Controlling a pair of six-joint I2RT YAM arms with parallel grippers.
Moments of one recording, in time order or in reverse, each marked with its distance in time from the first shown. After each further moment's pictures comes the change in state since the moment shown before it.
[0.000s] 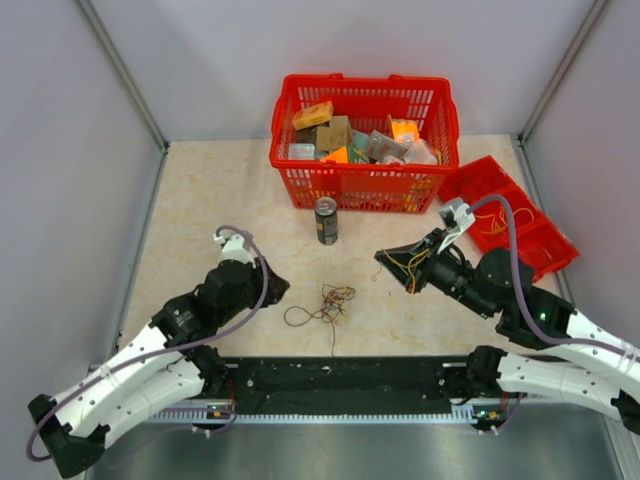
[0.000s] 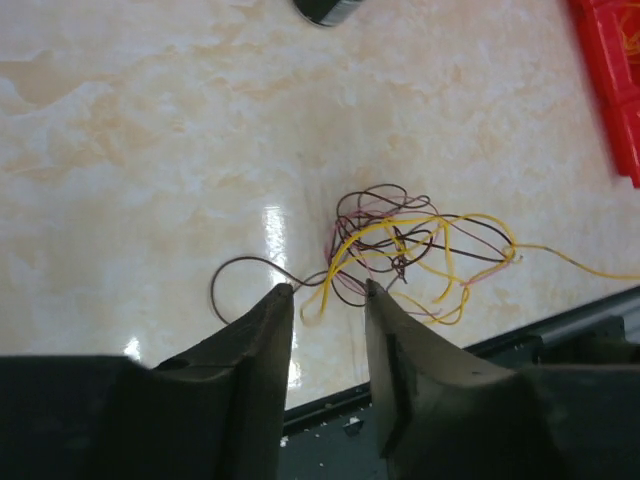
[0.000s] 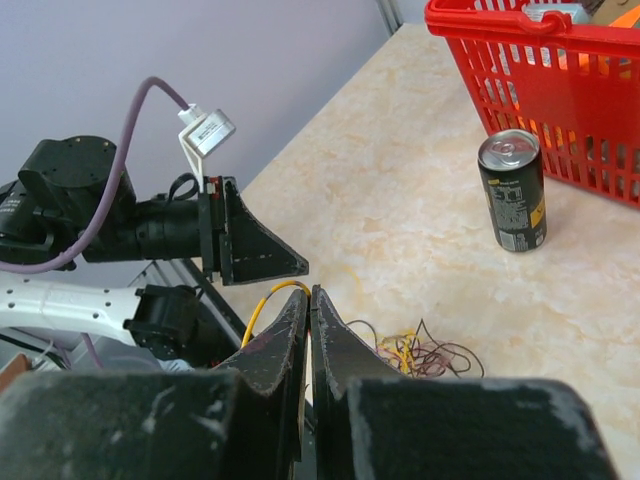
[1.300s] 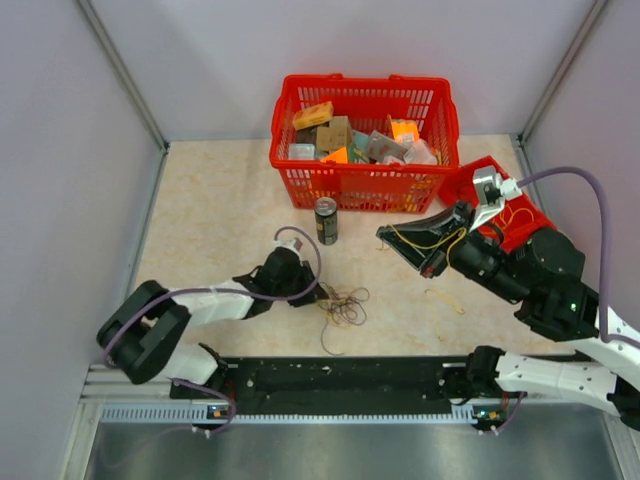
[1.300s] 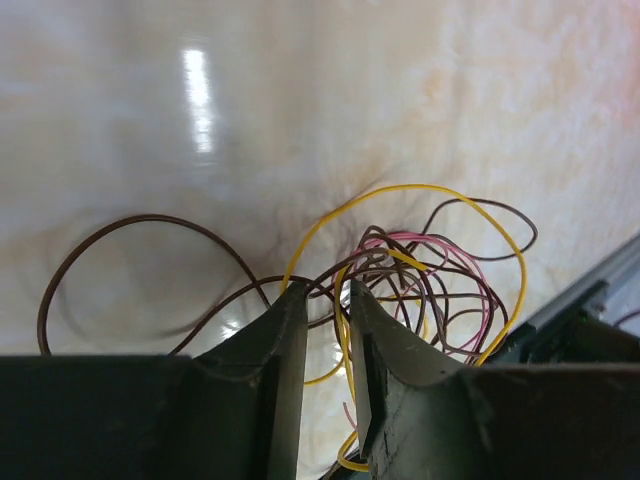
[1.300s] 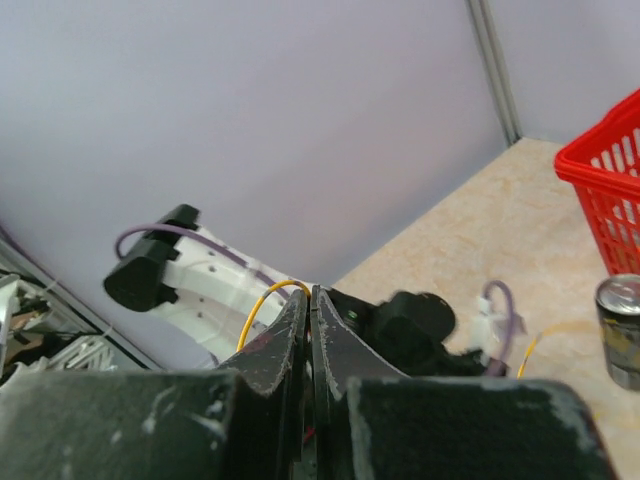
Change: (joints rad) left arm 0.050 0.825 -0.106 0.770 0.449 -0.126; right arm 0.000 0.094 0.255 0.101 -0.177 0.022
